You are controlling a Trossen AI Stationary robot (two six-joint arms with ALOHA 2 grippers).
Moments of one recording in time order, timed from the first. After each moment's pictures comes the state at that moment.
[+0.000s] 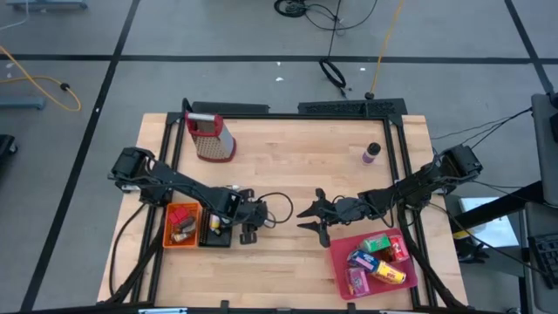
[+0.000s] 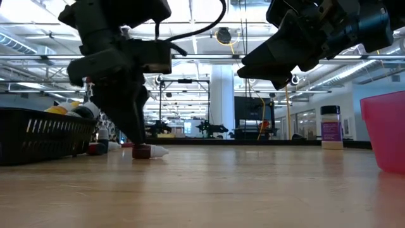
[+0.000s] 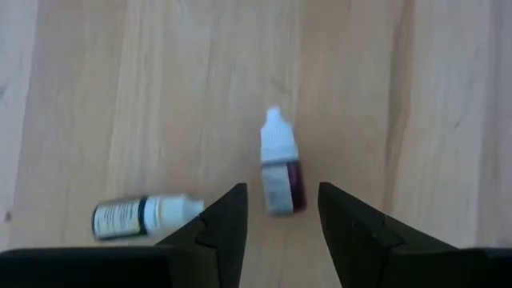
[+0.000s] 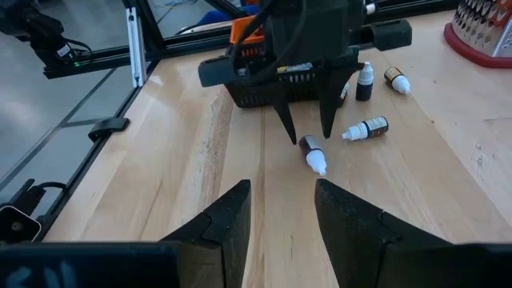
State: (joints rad) left arm -0.26 1.74 0.99 -0.41 -0.11 -0.31; right arm 0.32 1.52 0.58 0.60 0.19 0.28
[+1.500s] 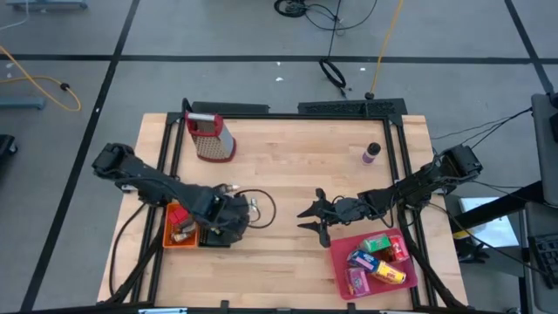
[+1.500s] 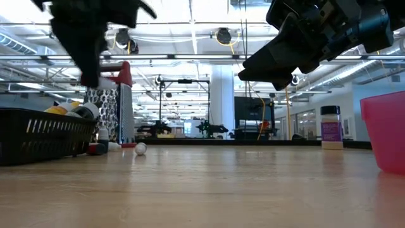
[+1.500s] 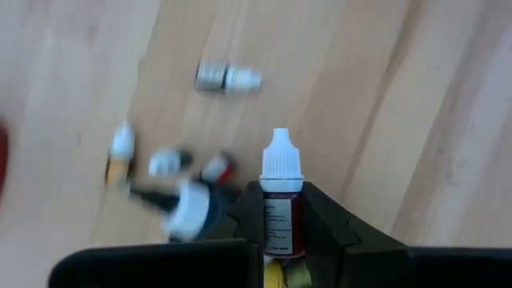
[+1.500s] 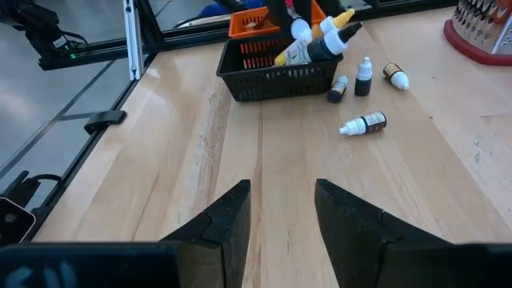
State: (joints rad) left arm -0.38 1.56 1.17 -1.00 -0.21 -0.67; right arm 0.32 1.52 0.58 0.58 0.19 0.27
